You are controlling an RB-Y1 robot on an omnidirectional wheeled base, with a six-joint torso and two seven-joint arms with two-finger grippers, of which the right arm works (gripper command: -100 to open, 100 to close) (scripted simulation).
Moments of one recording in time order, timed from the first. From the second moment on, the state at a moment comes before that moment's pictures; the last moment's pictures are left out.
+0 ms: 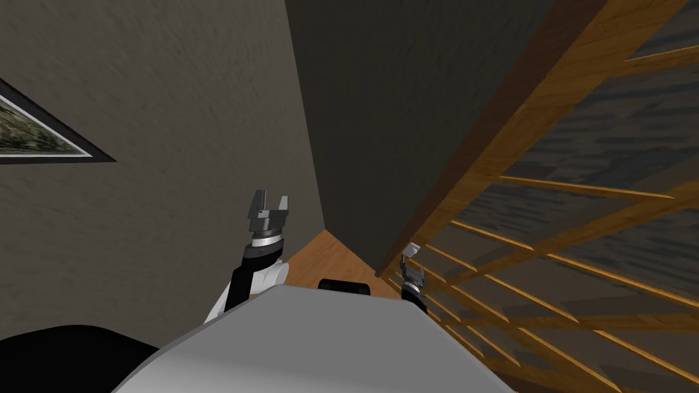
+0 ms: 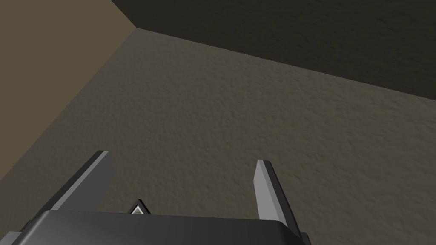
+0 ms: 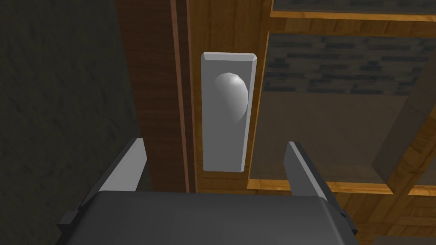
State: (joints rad) arm 0.21 -0.25 0.15 -0.92 -0.86 -0.94 -1.23
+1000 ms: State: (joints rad) arm 0.25 -0.36 0.16 -0.83 -0.86 -0.98 -1.41
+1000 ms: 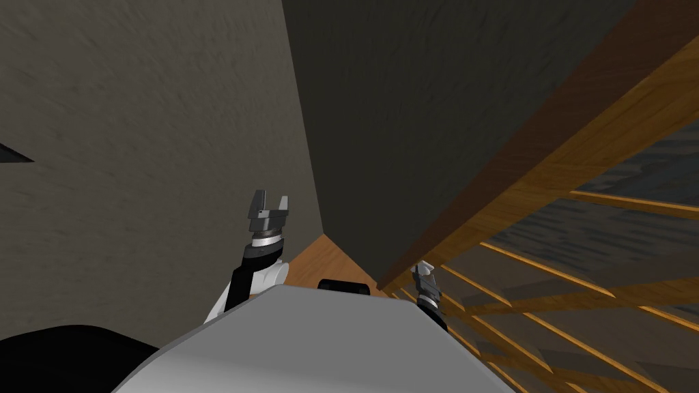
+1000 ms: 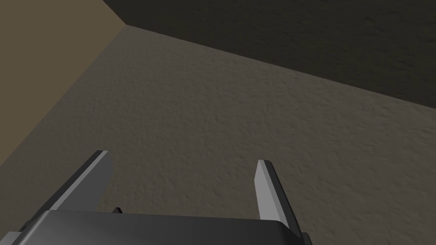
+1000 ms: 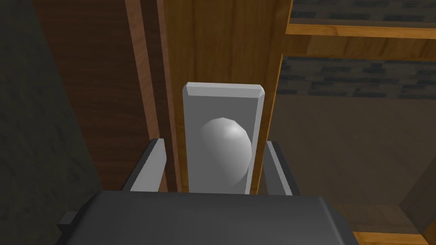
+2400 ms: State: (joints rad) arm 0.29 -0.42 0.26 -0.90 -0.81 -0.99 -1.46
